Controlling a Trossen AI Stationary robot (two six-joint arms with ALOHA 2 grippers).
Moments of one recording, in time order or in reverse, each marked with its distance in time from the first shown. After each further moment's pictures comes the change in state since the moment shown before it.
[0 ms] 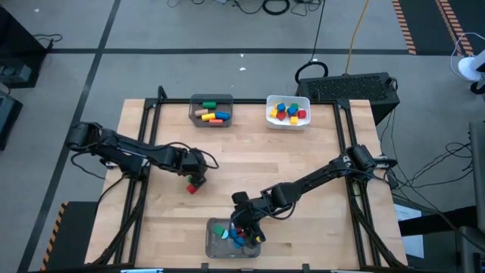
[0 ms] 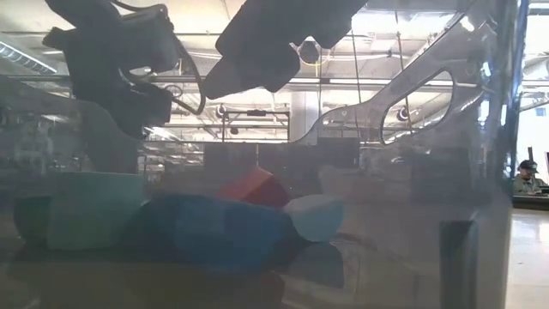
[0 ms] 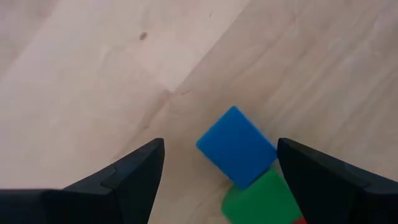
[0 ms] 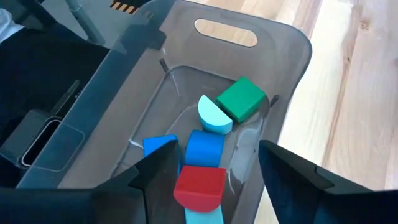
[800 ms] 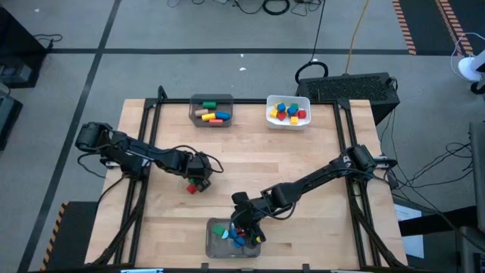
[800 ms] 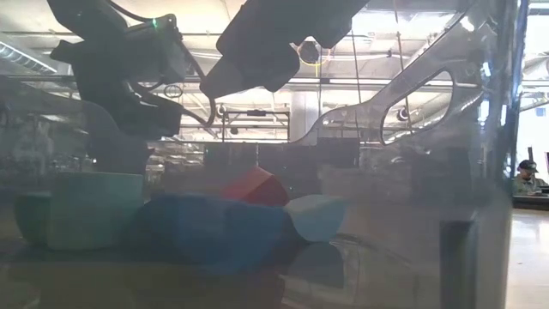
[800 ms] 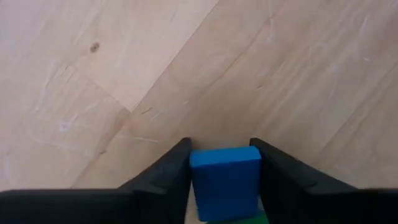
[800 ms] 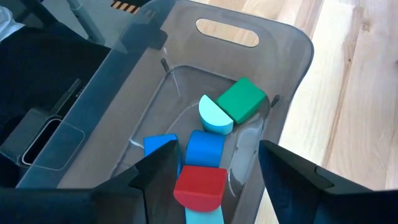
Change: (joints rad) left arm -0.015 0.141 0.000 0.120 0.010 0.013; right arm 0.000 0.000 0.000 0.001 0.000 -0.007
